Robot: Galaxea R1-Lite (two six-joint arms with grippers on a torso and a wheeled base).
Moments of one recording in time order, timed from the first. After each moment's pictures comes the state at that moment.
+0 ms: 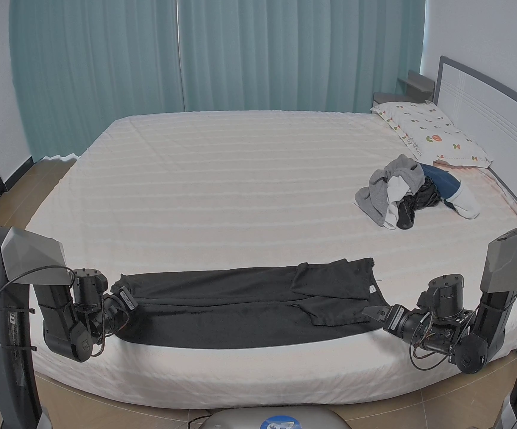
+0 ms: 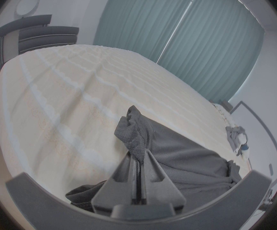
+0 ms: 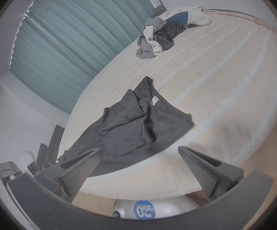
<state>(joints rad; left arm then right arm) -0.02 2.40 -0.51 -1.36 0.05 -0.59 0.32 2.19 -0.29 -1.30 0.02 0.77</state>
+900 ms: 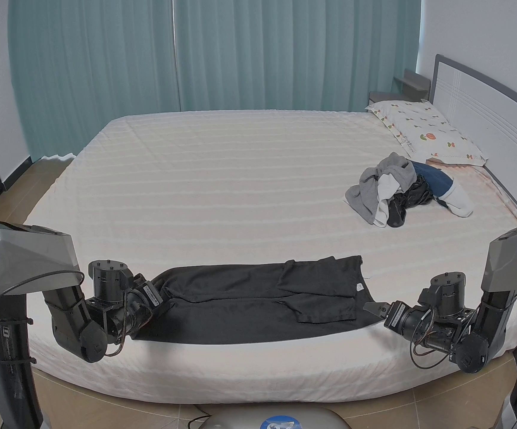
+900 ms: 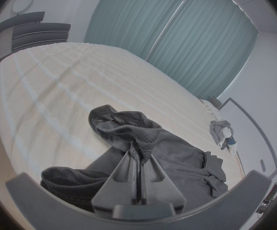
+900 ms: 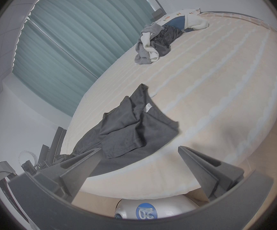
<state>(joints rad) -0.21 2.28 -0.53 -1.23 0.13 -0.68 0.31 2.19 -0.29 -1.33 0.02 0.77</state>
